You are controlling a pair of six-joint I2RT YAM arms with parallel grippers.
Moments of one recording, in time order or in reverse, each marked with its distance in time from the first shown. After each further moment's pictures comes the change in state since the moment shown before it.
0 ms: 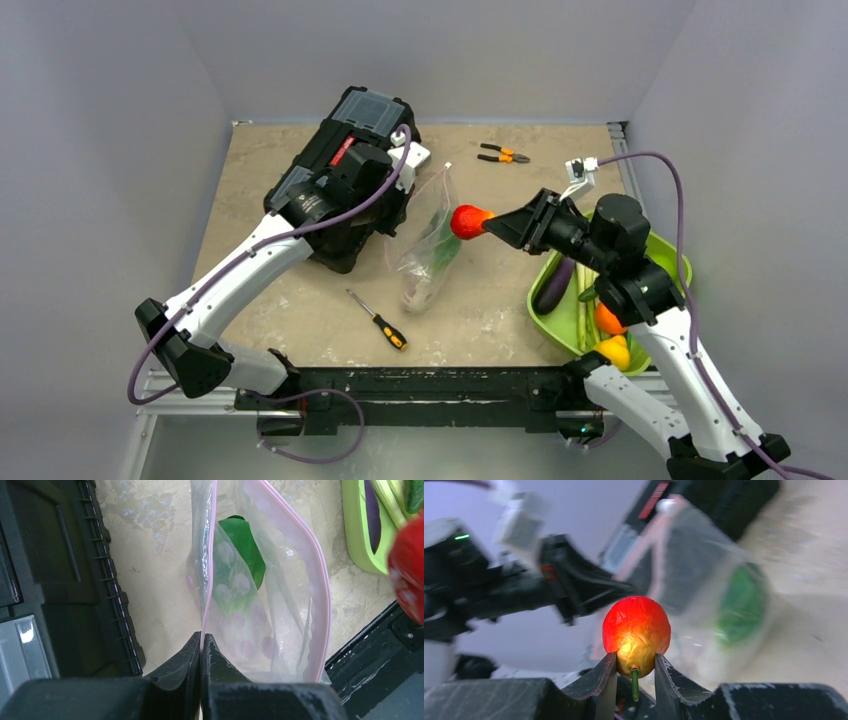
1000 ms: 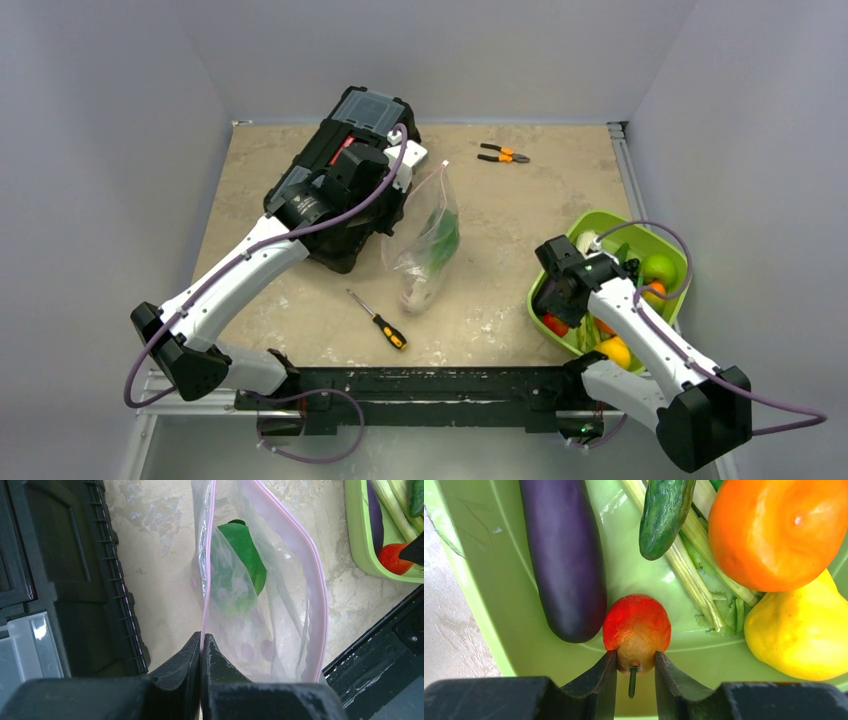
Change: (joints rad) left arm 0.000 -0.016 0.000 0.000 -0.018 0.008; right arm -0.008 0.212 -0.293 -0.646 0.736 0.322
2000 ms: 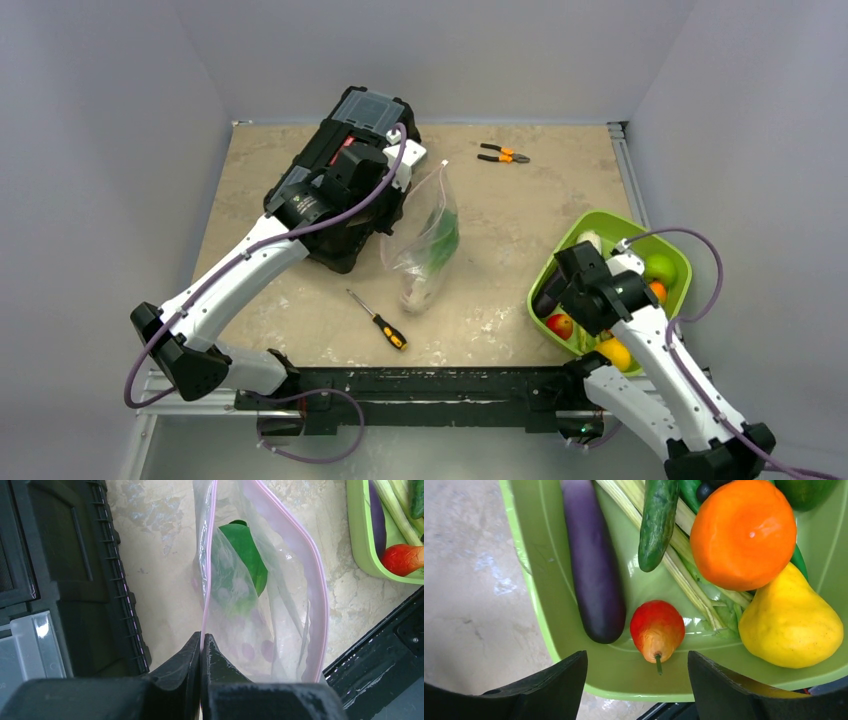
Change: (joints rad) left arm 0.005 0.000 0.000 0.000 -0.002 0.000; right arm 0.002 -0.236 0.070 -0.082 0.072 0.072
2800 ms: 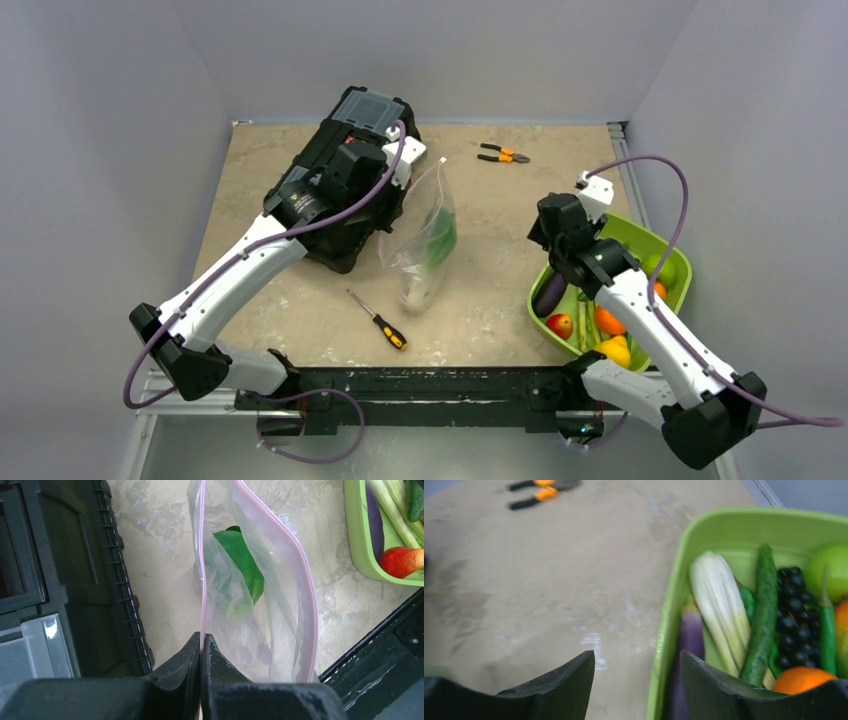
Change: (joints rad) left arm 0.001 0.002 0.027 -0.014 0.000 0.016; right arm 0.129 0.204 0.183 0.547 0.211 -0.503
